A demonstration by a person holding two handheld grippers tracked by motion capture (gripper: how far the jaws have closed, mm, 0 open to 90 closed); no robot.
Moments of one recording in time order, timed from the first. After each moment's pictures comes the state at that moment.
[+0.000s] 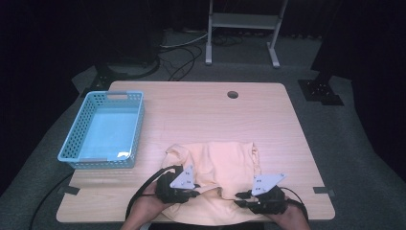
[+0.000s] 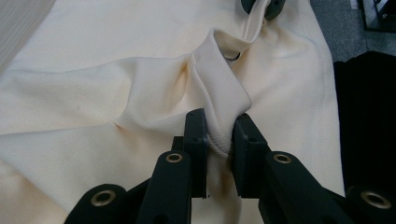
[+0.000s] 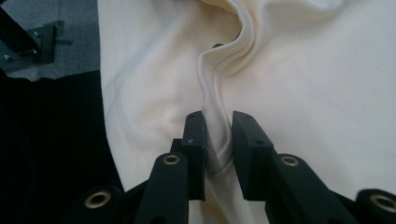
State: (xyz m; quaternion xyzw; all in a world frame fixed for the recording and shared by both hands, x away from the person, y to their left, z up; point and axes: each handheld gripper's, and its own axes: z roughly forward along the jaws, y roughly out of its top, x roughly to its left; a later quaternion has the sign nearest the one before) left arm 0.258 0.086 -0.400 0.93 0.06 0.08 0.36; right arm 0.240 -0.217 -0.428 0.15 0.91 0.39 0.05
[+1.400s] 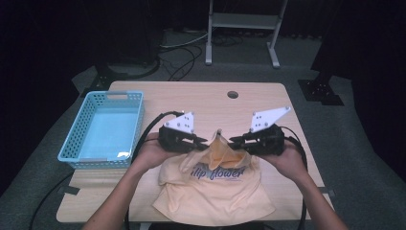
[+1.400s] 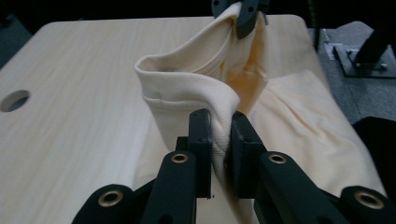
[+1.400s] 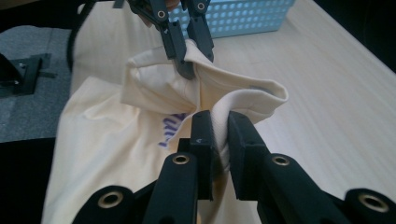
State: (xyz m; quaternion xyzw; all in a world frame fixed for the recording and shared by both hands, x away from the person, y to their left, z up) left arm 0.361 0.083 -0.307 0.89 0.02 0.07 0.45; right arm 0.332 -0.195 -0.291 0.11 0.89 0.43 0.09
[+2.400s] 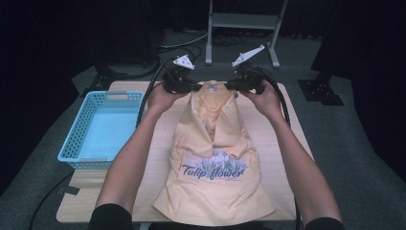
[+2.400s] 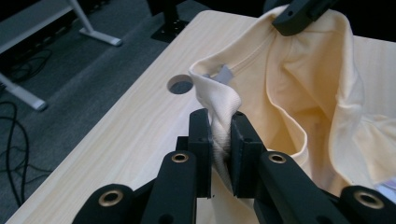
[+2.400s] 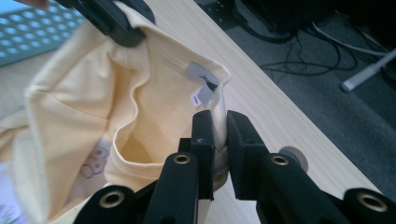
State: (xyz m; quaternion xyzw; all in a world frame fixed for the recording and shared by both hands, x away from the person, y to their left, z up) left arm 0.517 0.084 -0.282 0.87 0.20 0.17 0.42; right arm 0.505 -0.173 -0.261 0.26 0.88 0.36 0.19
